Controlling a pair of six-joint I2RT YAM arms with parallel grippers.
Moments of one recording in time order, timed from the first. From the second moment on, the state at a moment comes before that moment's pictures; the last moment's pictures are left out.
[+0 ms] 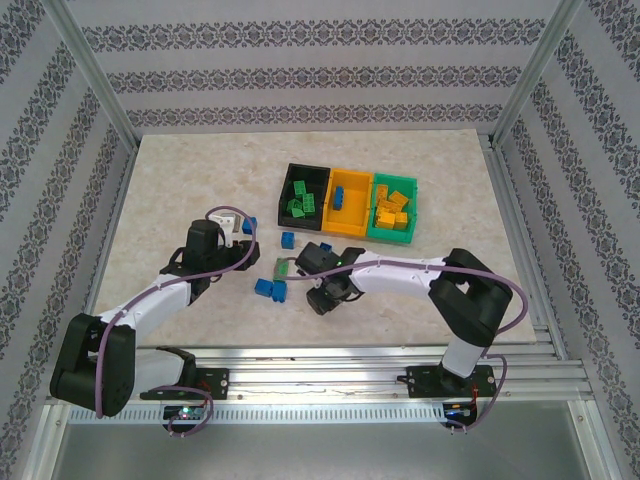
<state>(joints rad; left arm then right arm) -0.22 1.22 0.52 0.02 0.23 -0.30 0.94 1.74 1.09 -0.62 -0.02 0.27</state>
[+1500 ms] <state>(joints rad) -0.22 1.18 0.52 0.02 0.18 -0.30 0.84 1.84 1.40 -0.53 -0.07 0.36</state>
